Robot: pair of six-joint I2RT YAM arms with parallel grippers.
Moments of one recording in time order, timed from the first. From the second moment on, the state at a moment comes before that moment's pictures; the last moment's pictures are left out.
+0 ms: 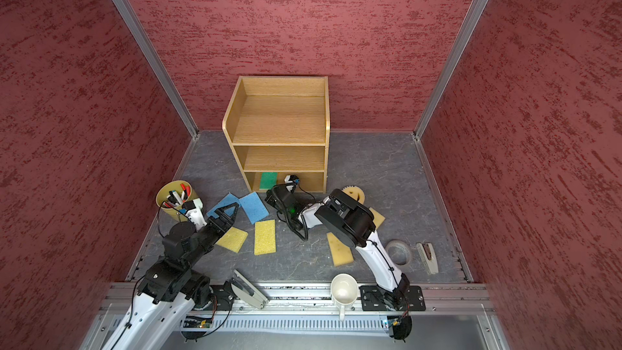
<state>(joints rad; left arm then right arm) -0.35 0.23 0.31 -0.40 0.00 -1.02 0.90 2.24 1.19 0.65 0.16 1.31</state>
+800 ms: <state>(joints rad) -0.35 0.21 0.30 -0.46 0.01 -1.01 0.91 1.61 0.88 0.23 0.10 0.94</state>
